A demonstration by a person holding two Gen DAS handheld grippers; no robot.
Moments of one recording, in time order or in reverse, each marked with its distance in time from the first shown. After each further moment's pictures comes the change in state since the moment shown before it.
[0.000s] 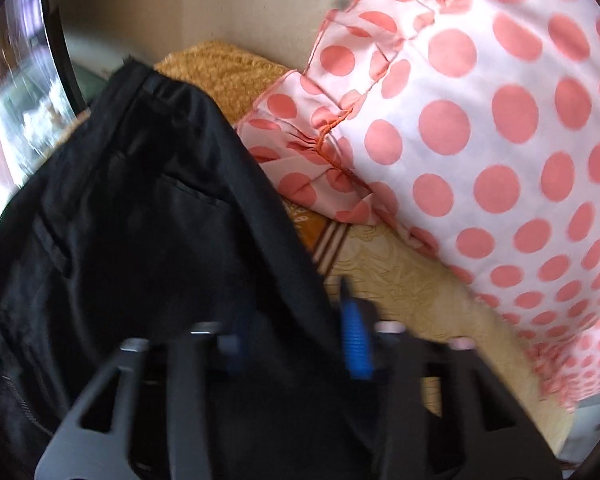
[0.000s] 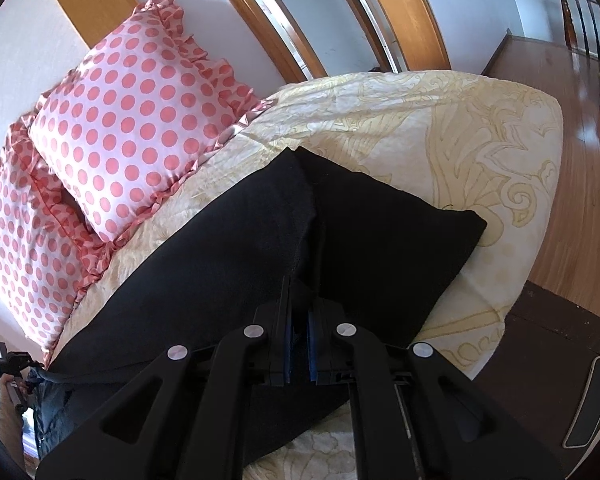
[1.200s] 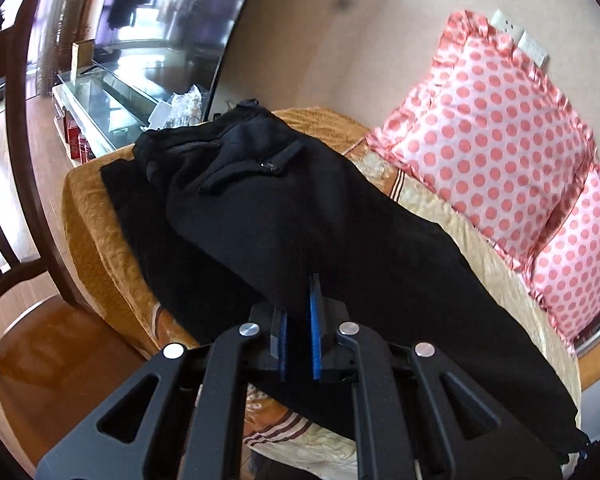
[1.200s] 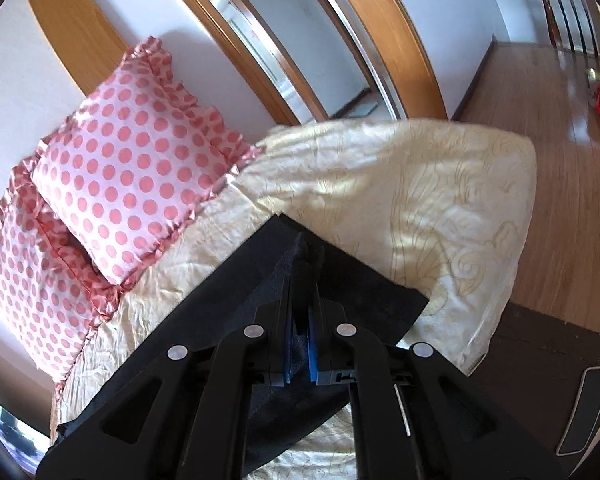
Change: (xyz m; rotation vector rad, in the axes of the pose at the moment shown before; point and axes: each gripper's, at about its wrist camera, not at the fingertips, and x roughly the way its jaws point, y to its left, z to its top) left arm -0.201 0.196 -0.286 -0.067 -0.417 -0.043; right arm -0.033 -0.014 0.031 0.036 -0.099 -0.018
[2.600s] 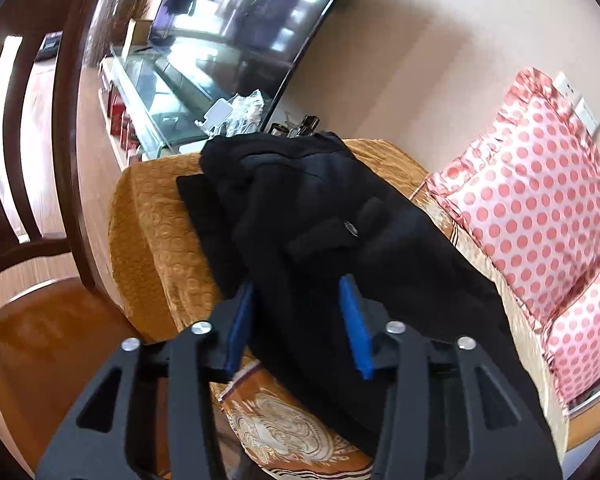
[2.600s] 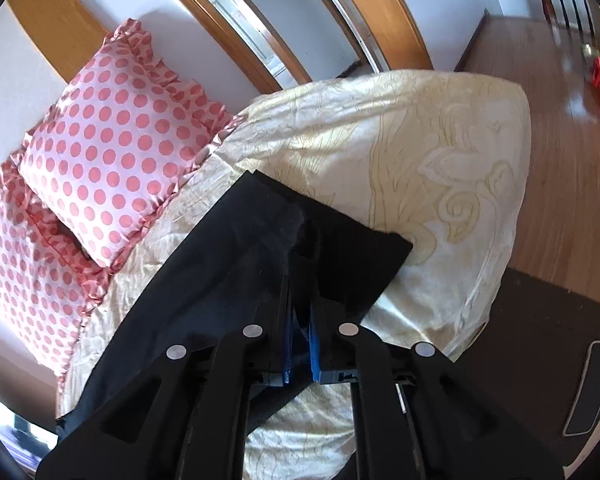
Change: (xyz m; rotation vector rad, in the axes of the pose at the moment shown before) left arm 0.008 0.063 0.024 -0.168 -0.057 0.086; right arm 0.016 -0.021 -0.020 0.059 0.106 0.013
